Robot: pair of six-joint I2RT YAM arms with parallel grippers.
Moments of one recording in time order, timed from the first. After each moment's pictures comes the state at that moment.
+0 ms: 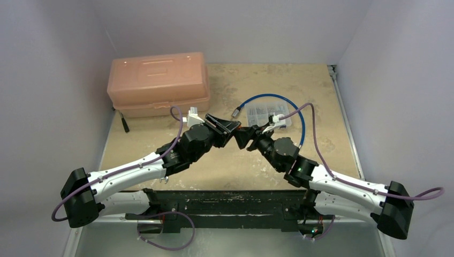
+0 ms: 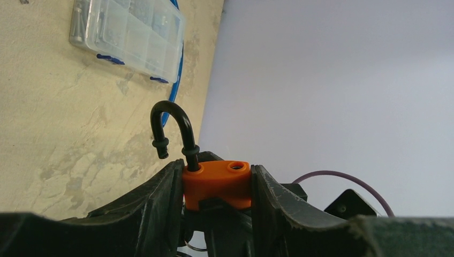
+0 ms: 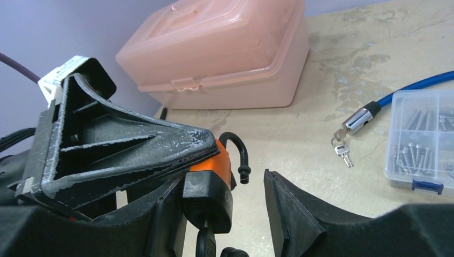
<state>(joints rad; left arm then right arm) -1.00 1.13 0.79 0.07 -0.39 -1.57 1.00 0.91 0.56 0.33 0.43 0.54</state>
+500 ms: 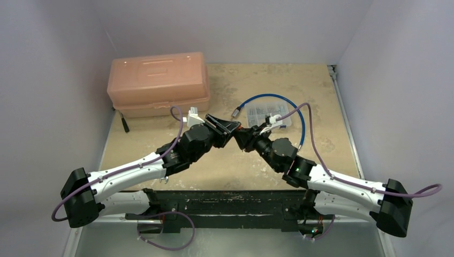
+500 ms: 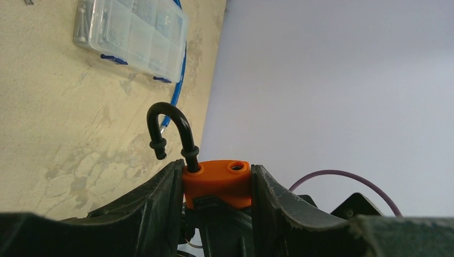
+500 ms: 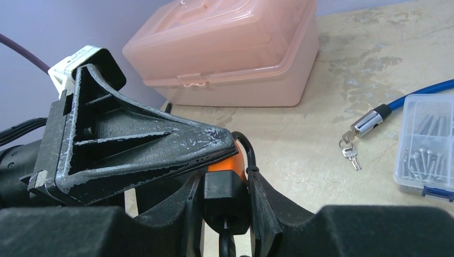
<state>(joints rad) -1.00 1.13 0.79 0.06 -0.39 -1.57 1.02 0.96 0.56 0.38 0.42 0.52</state>
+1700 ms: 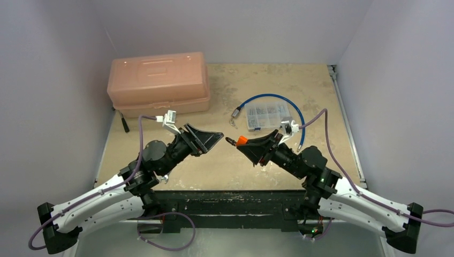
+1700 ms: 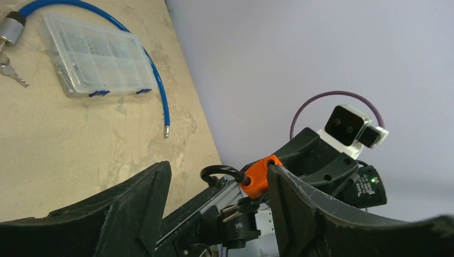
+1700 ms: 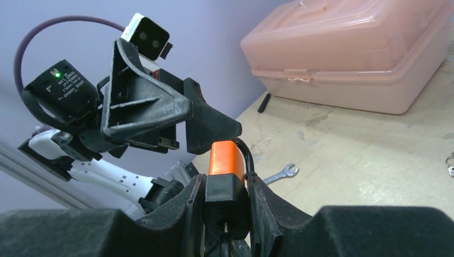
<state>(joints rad) -0.99 0.67 0.63 0.06 -0.25 -1.06 1.01 0.62 0.53 0.24 0.06 0.59</state>
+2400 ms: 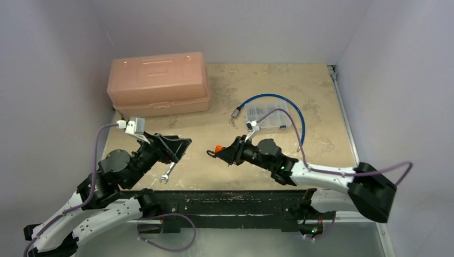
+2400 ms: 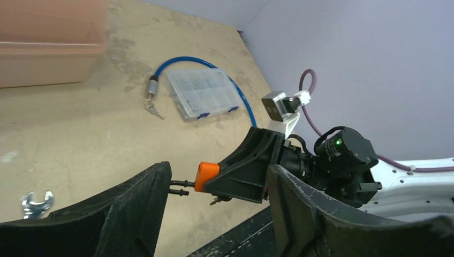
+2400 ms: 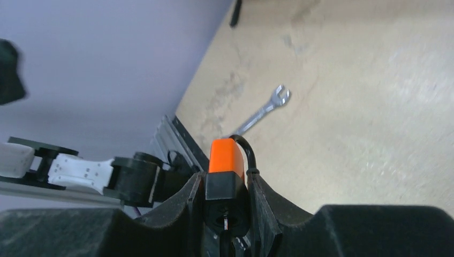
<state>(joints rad) -0.99 0.41 0.83 -0.49 -0.38 -0.67 0.99 1.12 0.47 0.53 -0.03 0.84</state>
